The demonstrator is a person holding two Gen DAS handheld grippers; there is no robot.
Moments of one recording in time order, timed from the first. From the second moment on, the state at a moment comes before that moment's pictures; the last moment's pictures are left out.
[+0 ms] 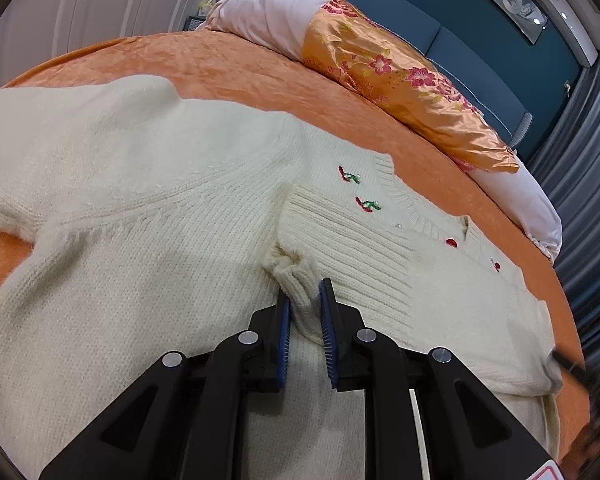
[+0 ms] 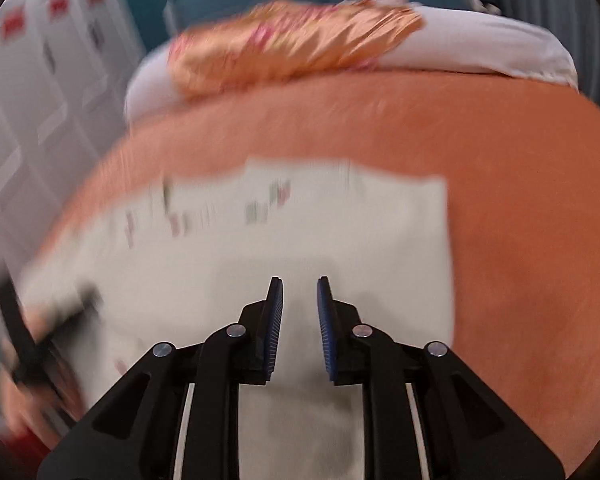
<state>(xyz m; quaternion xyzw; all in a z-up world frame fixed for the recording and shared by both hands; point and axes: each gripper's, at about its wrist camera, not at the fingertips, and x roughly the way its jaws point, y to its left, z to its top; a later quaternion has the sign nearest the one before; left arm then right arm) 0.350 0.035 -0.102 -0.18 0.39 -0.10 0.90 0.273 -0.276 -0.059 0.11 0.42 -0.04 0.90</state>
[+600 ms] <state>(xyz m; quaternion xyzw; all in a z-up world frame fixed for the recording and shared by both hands) 0.312 0.144 -0.057 -0.13 0.42 0.02 0.90 0.185 -0.274 -0.071 0.17 0.43 -0.10 0.88</state>
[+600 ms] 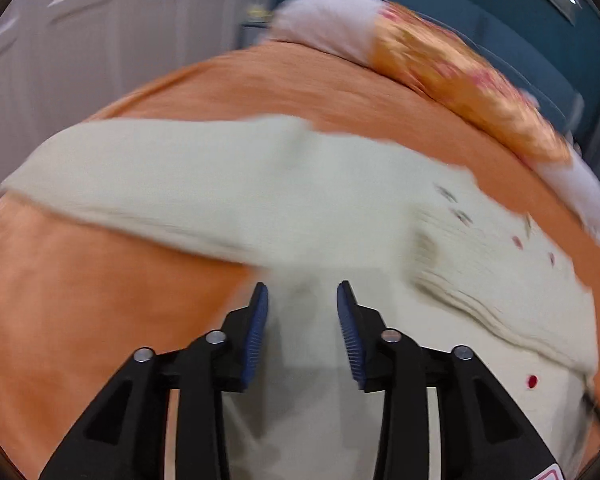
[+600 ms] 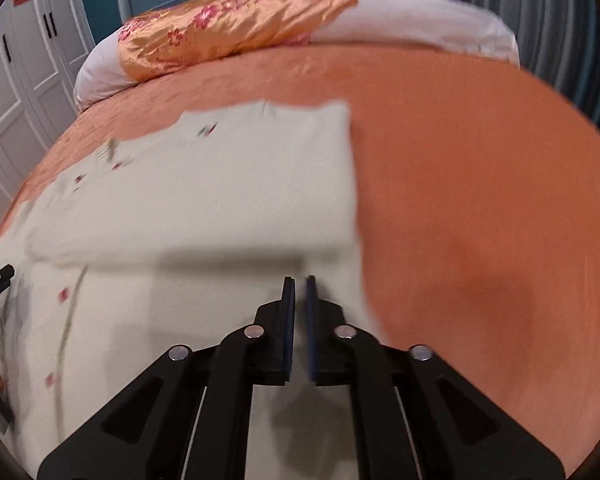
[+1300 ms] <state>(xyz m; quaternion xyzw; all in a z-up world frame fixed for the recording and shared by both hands) 0.348 0.448 -0.050 -0.34 0.39 0.20 0.83 0.143 -0.247 -0.086 0.19 0.40 -0.10 0.89</state>
